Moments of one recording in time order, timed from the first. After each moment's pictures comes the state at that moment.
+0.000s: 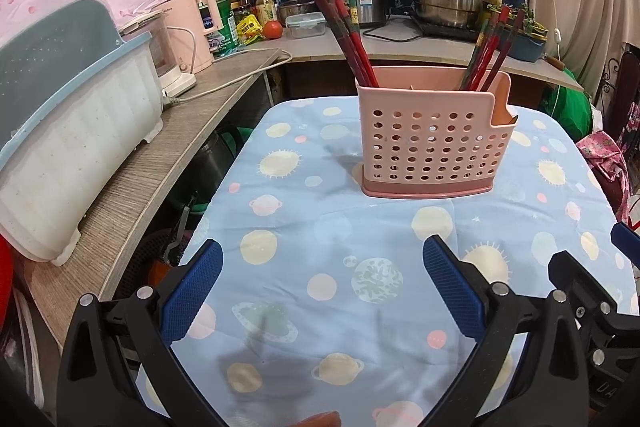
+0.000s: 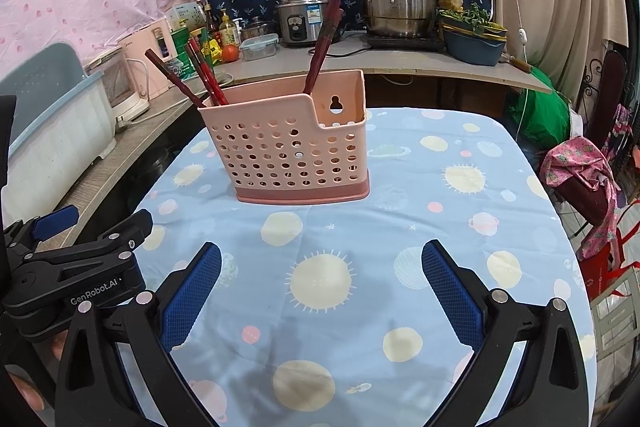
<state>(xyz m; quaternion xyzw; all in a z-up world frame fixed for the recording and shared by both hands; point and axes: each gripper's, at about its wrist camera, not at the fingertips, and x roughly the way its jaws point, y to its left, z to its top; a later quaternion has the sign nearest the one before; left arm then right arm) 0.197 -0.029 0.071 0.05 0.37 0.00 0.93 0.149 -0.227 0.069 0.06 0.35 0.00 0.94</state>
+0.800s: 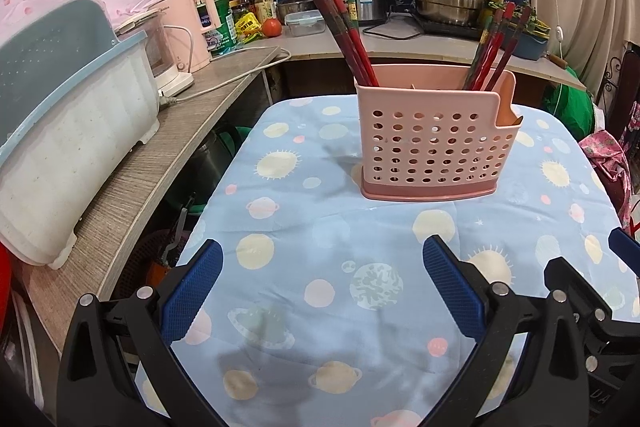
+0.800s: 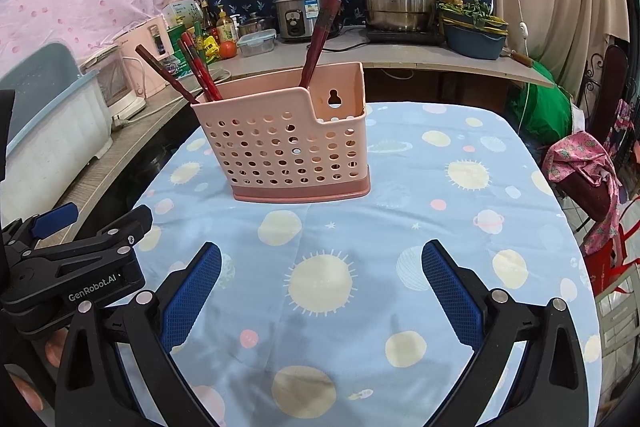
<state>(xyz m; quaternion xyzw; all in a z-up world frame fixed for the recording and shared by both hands) 0.207 -0.032 0.069 0.06 0.37 0.00 0.93 0.157 -0.227 0.061 0.07 0.35 0.00 0.93</state>
